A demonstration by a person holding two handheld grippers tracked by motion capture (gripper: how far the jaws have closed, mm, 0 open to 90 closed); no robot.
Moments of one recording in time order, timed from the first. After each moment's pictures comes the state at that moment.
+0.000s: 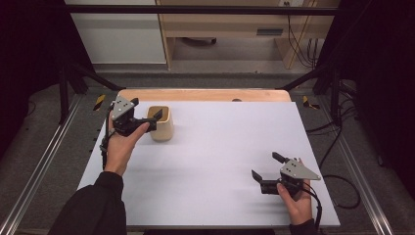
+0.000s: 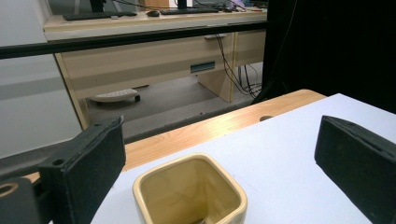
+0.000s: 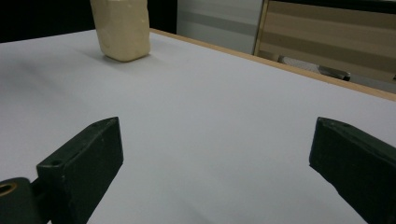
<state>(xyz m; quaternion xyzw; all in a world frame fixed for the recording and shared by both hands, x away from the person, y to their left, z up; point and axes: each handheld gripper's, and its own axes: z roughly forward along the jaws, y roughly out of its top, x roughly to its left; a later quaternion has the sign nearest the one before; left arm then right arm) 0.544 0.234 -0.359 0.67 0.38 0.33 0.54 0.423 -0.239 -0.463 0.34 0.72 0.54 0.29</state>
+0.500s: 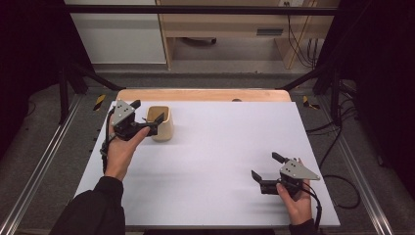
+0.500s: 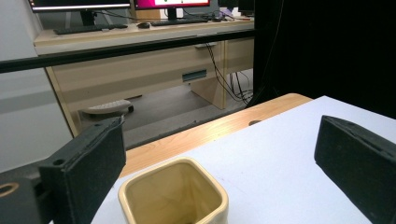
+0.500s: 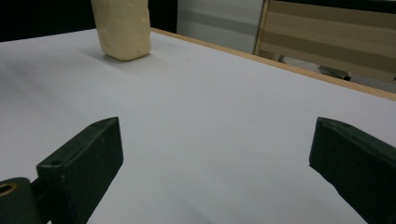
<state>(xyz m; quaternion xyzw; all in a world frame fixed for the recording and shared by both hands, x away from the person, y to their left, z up) 0.530 0.228 -0.360 0.68 0.35 0.33 0.56 0.423 -0.238 -0.463 0.33 0.72 0.54 0.29</state>
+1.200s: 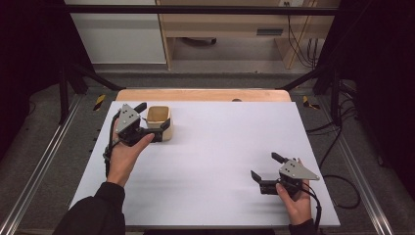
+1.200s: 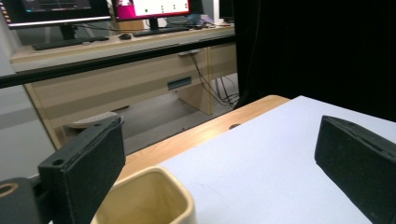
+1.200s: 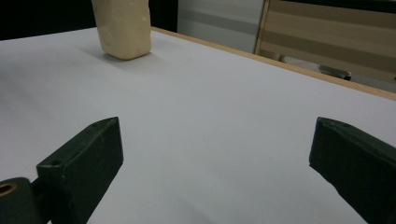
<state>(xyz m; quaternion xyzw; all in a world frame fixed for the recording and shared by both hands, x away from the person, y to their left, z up) 0.513 0.212 -0.358 0.69 0.31 0.32 0.57 0.423 -0.237 -0.464 0.33 0.72 0.53 0.29</state>
